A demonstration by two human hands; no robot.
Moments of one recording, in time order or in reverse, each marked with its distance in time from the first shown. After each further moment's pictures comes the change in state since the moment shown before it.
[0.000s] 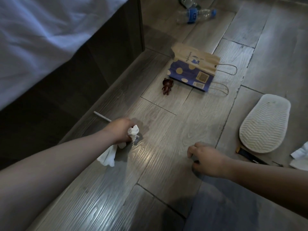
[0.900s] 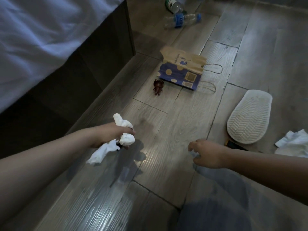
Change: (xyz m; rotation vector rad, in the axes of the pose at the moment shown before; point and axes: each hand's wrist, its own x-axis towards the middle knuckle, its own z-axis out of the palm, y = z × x) left_hand -0.035 0.017 -0.023 -0.993 -0.228 -0.292; right_hand -0.031 0.005 -0.025 -0.025 -0.099 0.069
